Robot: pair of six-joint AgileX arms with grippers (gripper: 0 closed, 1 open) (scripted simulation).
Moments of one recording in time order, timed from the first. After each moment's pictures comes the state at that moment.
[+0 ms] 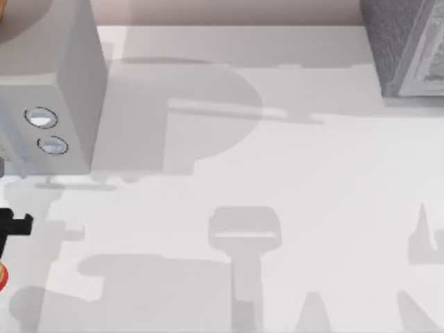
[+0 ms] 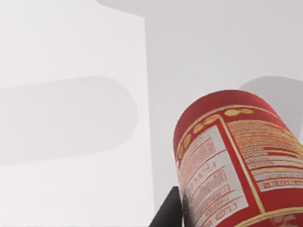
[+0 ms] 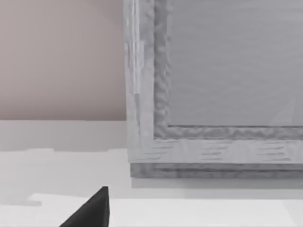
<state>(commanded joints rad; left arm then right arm) 0.04 1.37 0.90 -1.09 0.00 0.05 0.00 0.00 0.00 0.00 0.00 0.00</state>
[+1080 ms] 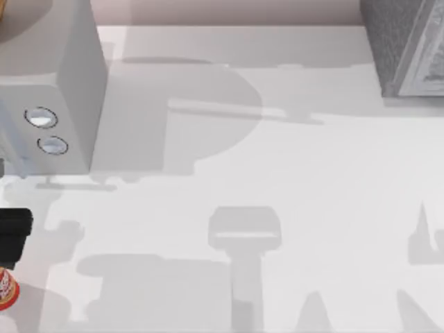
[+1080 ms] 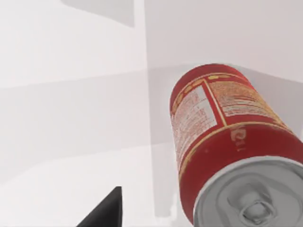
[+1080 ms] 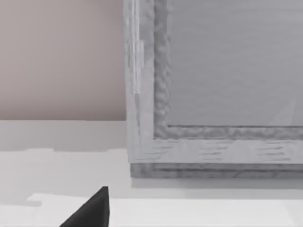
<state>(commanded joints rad) 0.04 1.37 0.90 -1.09 0.00 0.05 0.00 0.00 0.00 0.00 0.00 0.00</state>
